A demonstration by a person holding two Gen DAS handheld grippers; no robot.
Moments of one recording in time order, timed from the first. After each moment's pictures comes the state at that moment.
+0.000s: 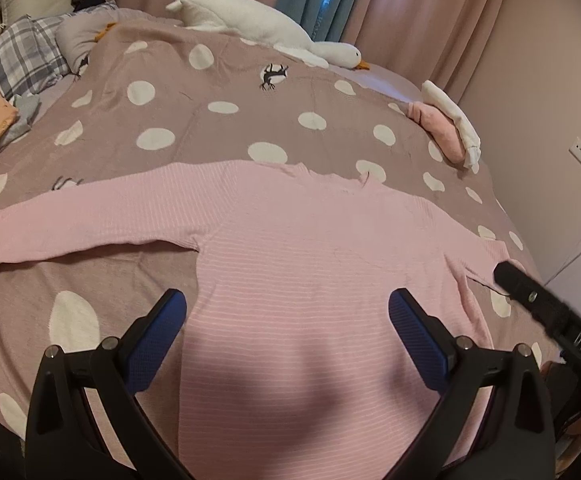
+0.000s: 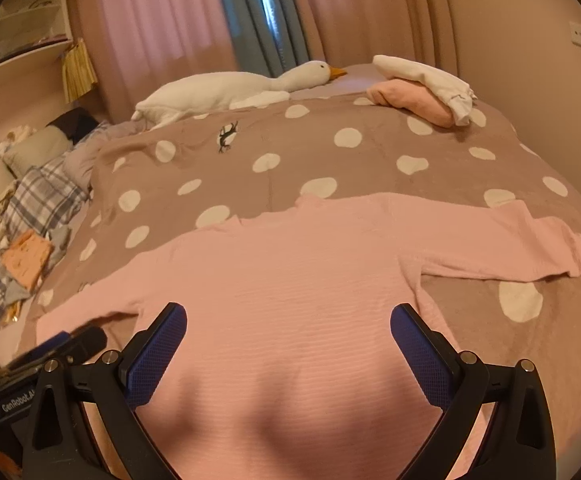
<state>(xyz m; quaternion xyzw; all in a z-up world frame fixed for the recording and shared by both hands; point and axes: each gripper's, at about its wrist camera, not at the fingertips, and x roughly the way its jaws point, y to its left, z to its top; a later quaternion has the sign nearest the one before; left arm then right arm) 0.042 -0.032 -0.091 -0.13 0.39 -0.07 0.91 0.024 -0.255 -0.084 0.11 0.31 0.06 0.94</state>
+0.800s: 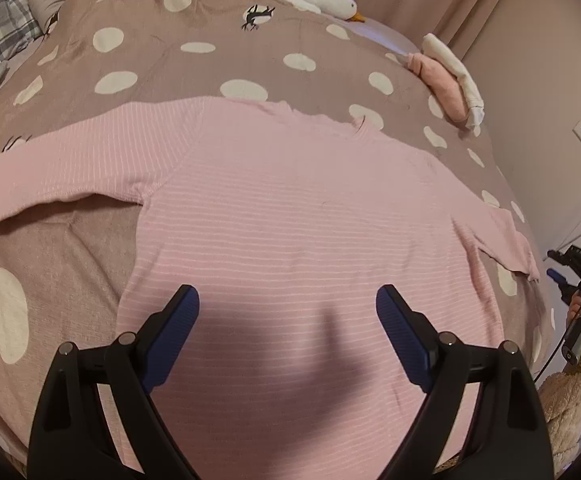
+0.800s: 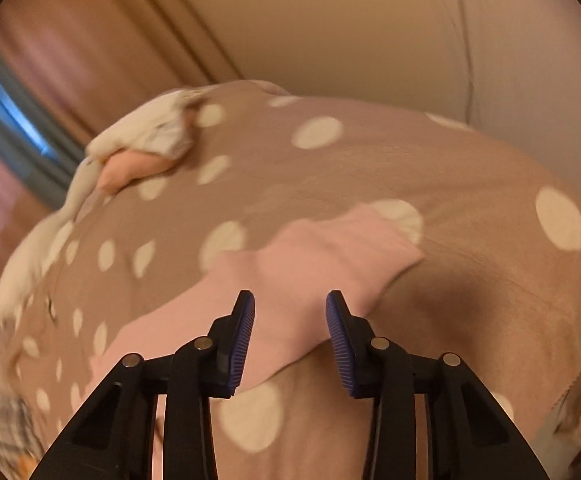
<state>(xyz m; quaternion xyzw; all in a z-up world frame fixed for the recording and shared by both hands) 0.077 -0.059 -0.139 -0.14 0.46 -0.09 0.87 0.041 -0.565 -0.141 0.39 0.32 -0.20 0.84</state>
